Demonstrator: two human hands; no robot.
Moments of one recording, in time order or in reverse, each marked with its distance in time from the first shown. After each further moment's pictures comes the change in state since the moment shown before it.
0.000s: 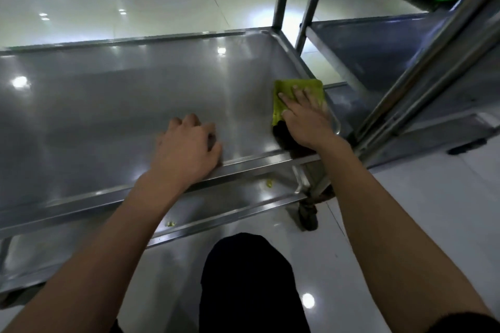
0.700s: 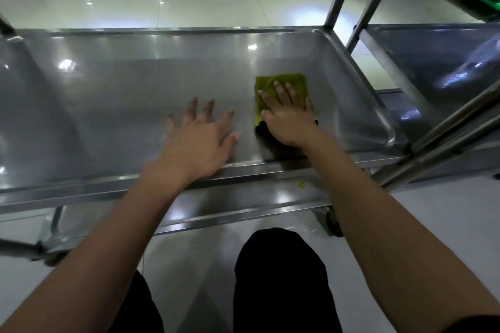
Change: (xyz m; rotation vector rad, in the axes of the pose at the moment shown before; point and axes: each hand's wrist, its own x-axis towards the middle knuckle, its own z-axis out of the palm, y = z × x) left_hand -0.015 -0.081 -0.007 0.031 -0.116 -0.037; right_hand 0.012 -0.137 0.032 -0.031 -0.088 -0.196
